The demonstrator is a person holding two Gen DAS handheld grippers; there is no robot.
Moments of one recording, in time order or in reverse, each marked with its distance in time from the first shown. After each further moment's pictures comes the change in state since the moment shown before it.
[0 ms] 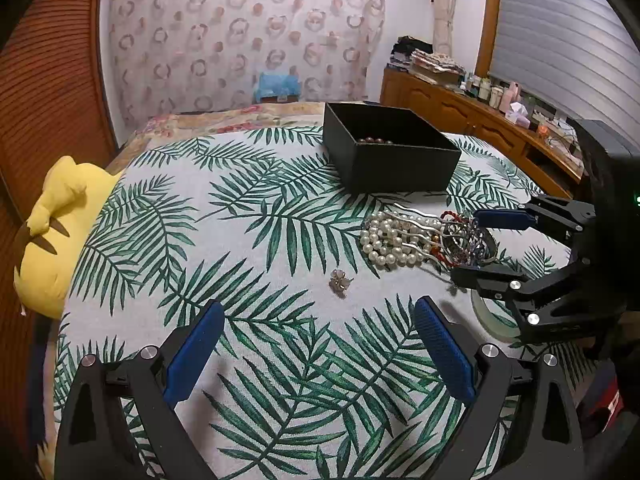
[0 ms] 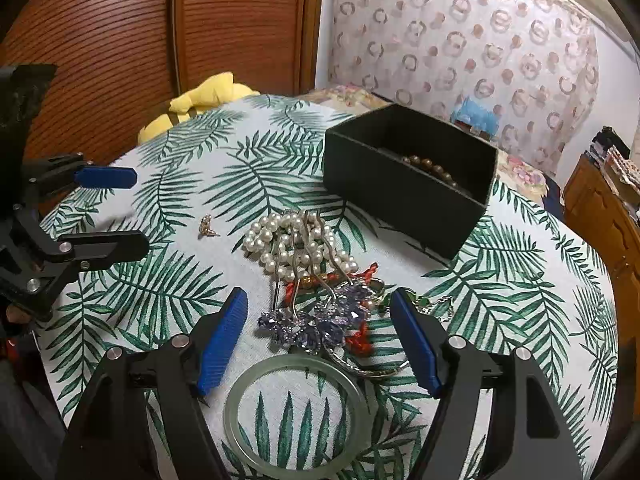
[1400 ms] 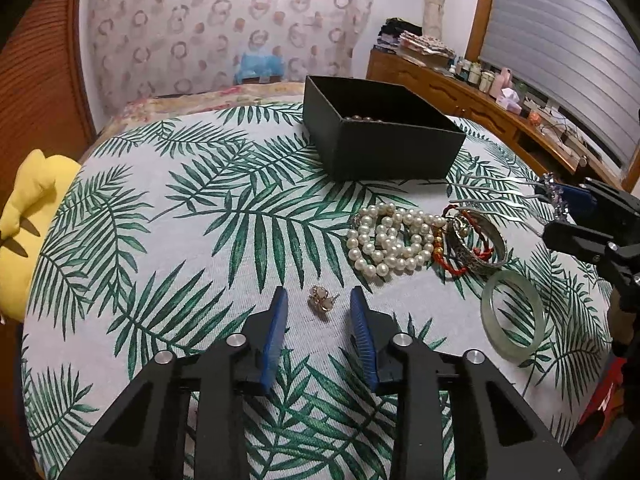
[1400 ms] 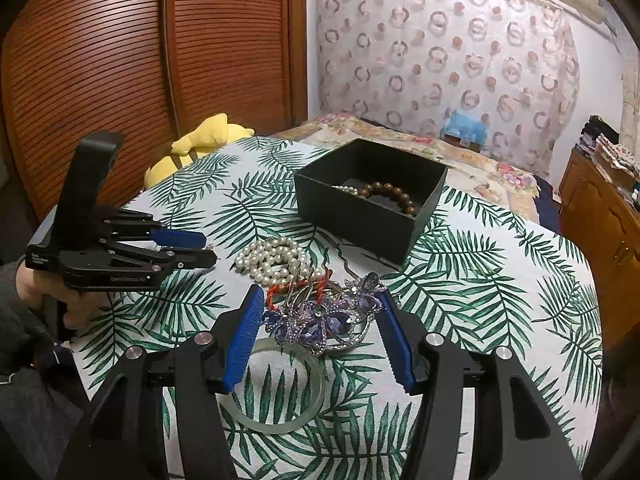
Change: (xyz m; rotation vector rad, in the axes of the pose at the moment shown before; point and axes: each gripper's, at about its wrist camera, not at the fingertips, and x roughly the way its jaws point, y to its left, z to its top) left arm 0.041 -0.006 0.011 0.009 0.072 -0.063; right arm -0.062 -0.034 -0.011 0.079 -0.123 0.028
